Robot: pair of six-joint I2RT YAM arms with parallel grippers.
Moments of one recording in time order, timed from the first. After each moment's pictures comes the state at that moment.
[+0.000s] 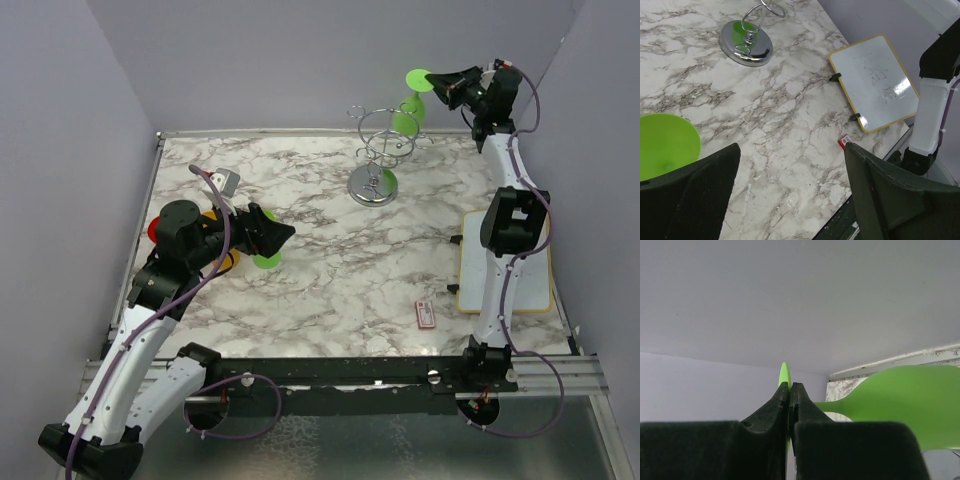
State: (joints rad) left arm -0.36 0.77 0.92 -0.36 0.43 -0.42; right arm -0.09 2.38 2.22 0.20 -0.64 1.32
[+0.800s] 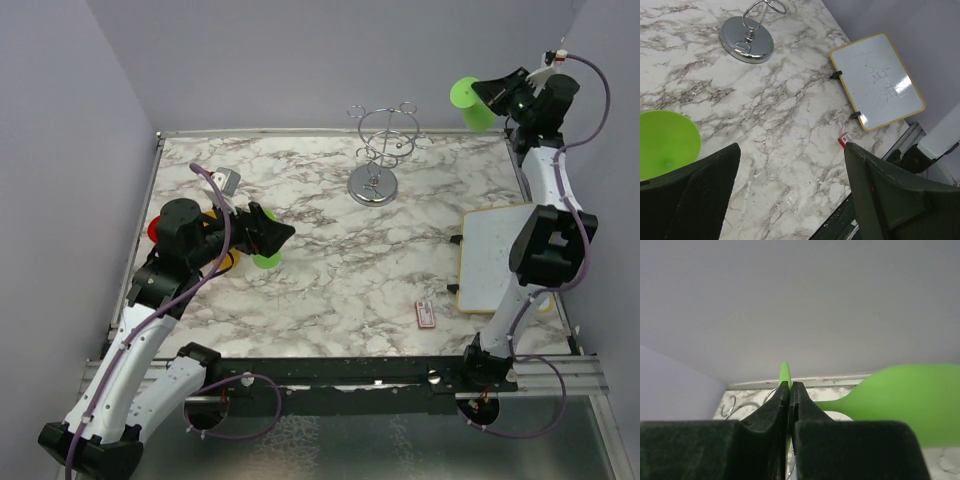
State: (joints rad) left arm -0.36 0.78 0.93 -0.38 0.43 -0.42; right arm -0.23 2.08 1.89 0.20 -0.61 0.76
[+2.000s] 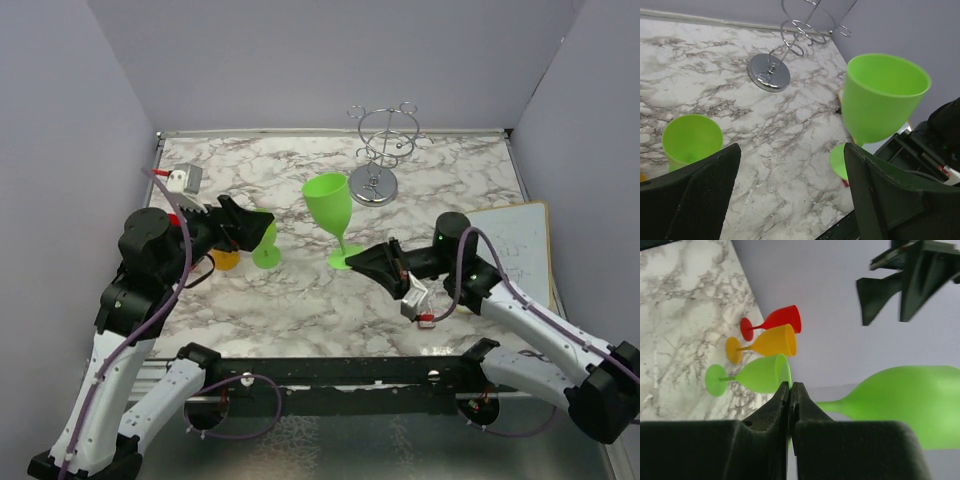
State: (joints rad) left arm -0.36 0.72 1.10 -0.53 0.26 -0.50; right arm 0.56 0.97 0.66 0.22 -1.20 -1.42
